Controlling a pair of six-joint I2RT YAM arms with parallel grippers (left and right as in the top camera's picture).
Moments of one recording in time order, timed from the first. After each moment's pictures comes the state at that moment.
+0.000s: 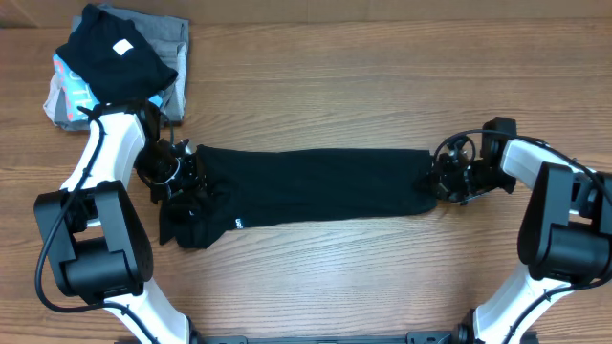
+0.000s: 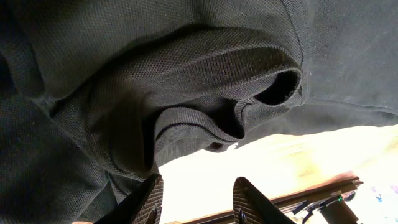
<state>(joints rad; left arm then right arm) 0.17 1.94 1.38 -1.31 0.37 -0.07 -0.21 1.99 1.09 -0.75 -0.72 0.15</state>
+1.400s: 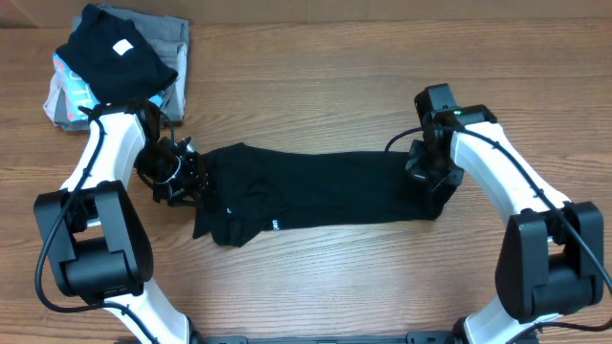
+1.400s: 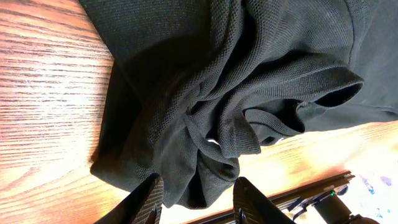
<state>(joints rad) 0.17 1.94 1.38 -1.31 0.42 -0.05 0.18 1.79 1.27 -0.99 0.11 0.51</state>
